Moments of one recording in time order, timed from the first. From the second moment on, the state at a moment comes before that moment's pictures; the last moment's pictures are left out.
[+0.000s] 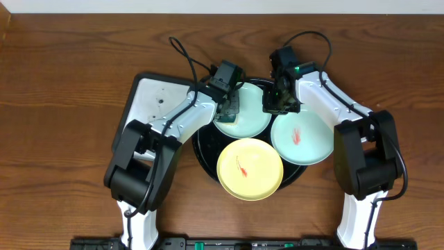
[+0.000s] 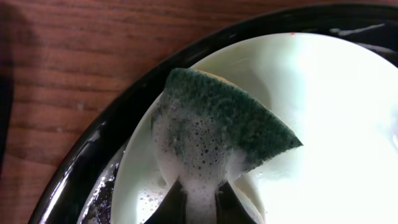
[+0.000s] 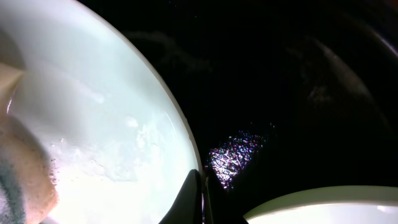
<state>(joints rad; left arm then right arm) -0.49 2.01 1.33 -0.45 -0.09 -0.46 0.34 2.09 1.51 -0.82 -0.13 0.41</state>
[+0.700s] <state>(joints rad) -0.55 2.05 1.33 -0.32 0.20 -0.72 0.34 2.09 1.51 -0.84 -0.11 0.41</state>
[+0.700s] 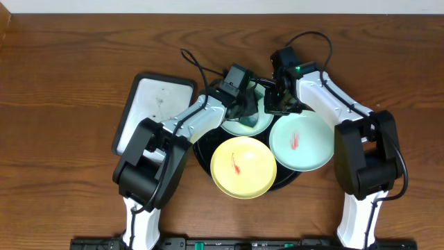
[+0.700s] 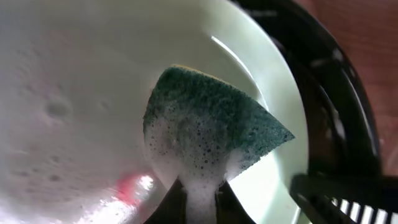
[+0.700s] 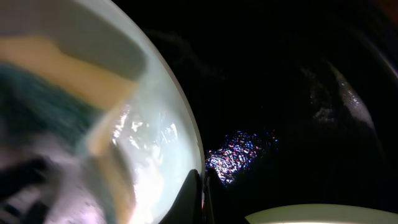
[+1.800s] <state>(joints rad) -0.55 2.08 1.36 -0.34 -0.65 -0.12 0.34 2.09 1.52 -0.87 -0.13 0.41</state>
